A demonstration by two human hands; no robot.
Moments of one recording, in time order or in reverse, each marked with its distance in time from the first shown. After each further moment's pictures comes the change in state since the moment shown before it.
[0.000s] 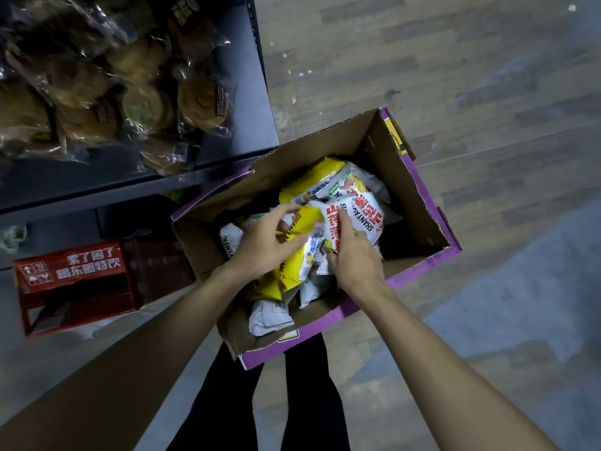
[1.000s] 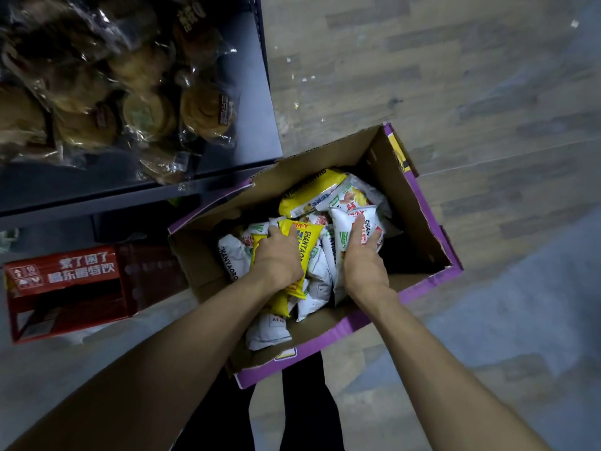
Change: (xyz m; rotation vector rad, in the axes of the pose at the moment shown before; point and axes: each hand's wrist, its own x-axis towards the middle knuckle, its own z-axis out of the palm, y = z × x) left_hand 0.029 0.021 0.031 0.873 -0.329 -0.324; right_hand 0.032 0.013 0.009 -0.098 -0.097 0.170
